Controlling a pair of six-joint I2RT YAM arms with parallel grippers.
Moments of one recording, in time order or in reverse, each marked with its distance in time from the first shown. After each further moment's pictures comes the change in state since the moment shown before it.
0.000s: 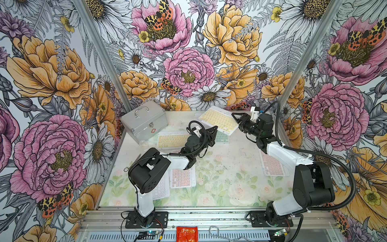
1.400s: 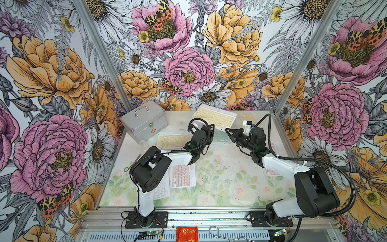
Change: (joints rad) left arm -0.027 0.029 0.140 -0.273 -0.245 0.255; right arm 0.136 -0.079 -0.253 0.153 0.085 0.162
